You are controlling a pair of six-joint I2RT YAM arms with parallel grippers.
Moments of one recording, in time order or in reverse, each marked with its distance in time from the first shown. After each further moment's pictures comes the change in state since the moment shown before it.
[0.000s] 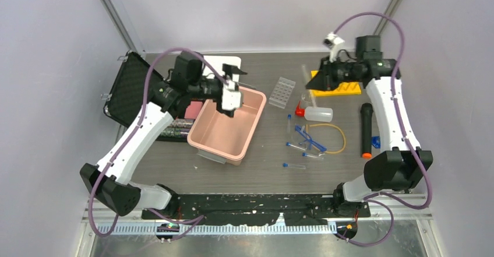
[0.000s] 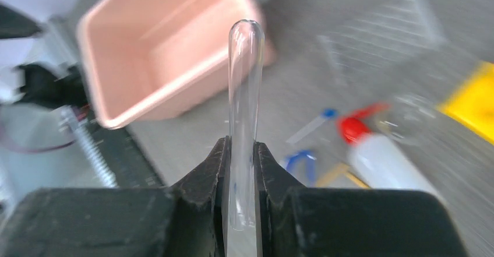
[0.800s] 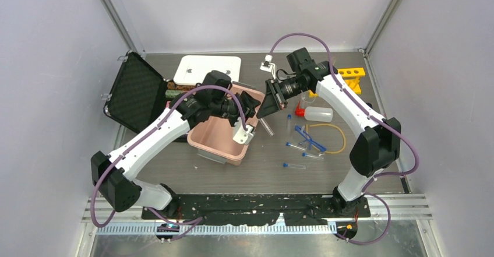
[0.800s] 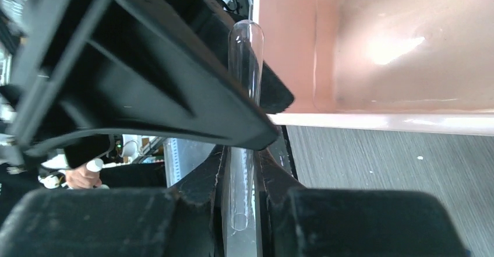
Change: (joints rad) left arm -0.236 0.030 -0.118 -0.061 -0.182 0.614; right arm 0.504 0.196 -0.027 0.032 -0.321 0.225
